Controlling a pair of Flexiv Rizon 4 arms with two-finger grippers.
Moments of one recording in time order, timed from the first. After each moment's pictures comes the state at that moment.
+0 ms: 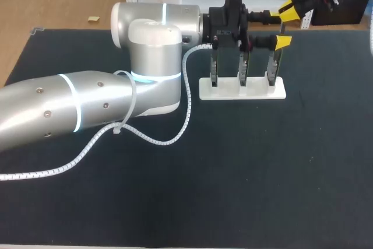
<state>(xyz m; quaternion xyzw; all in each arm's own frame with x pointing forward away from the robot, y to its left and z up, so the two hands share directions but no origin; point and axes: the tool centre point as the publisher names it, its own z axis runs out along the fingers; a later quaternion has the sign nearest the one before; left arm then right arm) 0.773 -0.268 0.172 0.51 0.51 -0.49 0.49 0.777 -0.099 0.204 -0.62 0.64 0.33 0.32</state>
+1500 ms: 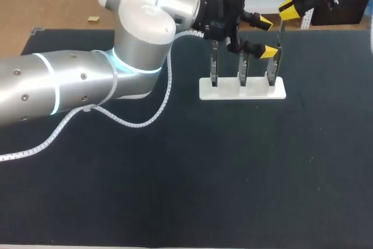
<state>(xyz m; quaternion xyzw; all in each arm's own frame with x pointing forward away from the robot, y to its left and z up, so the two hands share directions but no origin) 0.764 -0.234 0.150 0.61 0.57 -0.39 0.39 0.780 -0.100 0.205 -0.61 0.64 0.33 0.33</state>
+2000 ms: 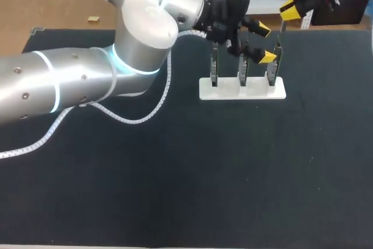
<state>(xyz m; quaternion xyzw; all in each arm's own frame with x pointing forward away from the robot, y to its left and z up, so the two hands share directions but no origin) 0.759 -0.230 0.137 0.62 0.60 -0.36 0.36 0.779 -0.102 0.204 -0.61 0.64 0.33 0.33</state>
